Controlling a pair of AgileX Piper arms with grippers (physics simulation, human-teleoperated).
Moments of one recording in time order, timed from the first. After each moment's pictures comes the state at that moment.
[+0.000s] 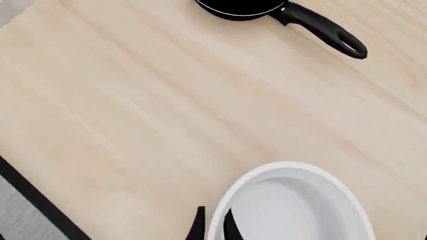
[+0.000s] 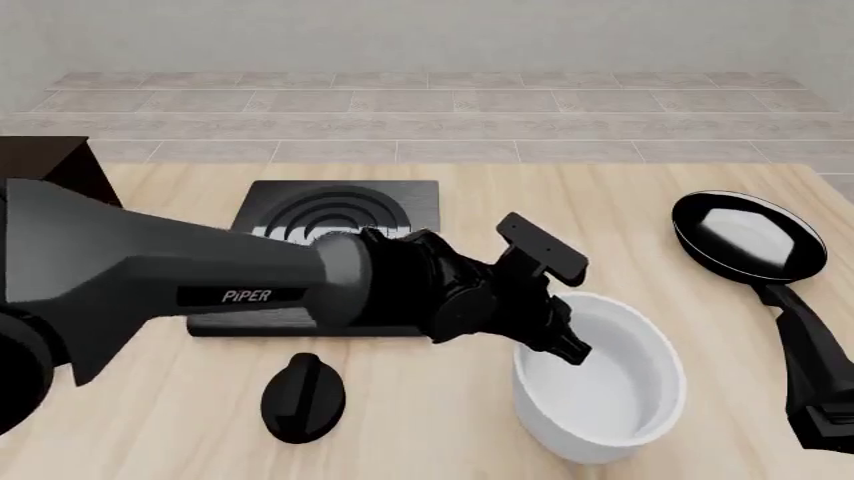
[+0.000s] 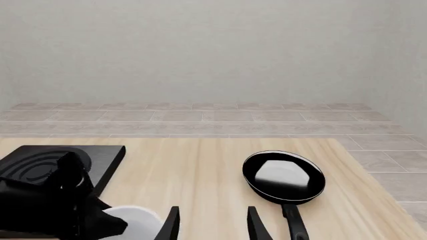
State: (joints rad) left arm -0.97 2.00 -1.30 0.14 -0.11; right arm 0.00 0.01 -0.01 0.00 0.00
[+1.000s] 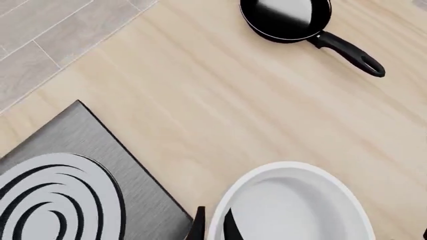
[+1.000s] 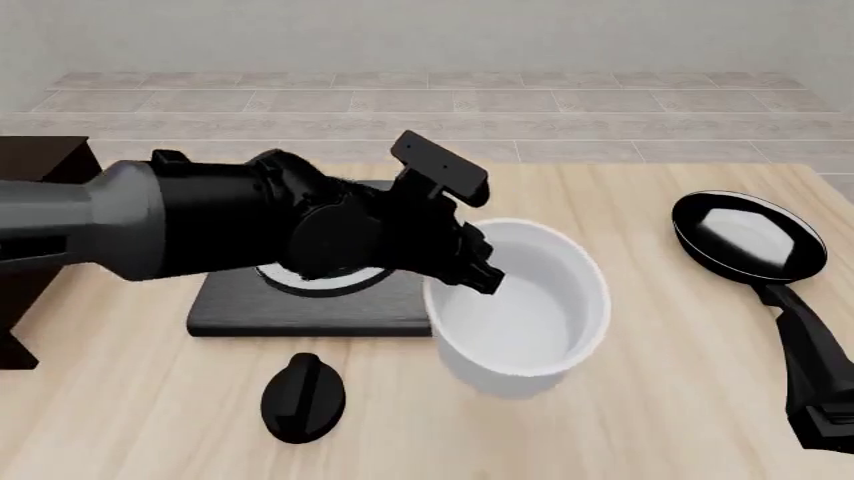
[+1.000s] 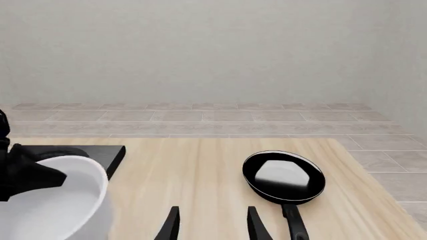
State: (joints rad) left arm -0.83 1.66 -1.12 0.23 -0.05; right arm 0.00 0.01 -0.01 0.00 0.00
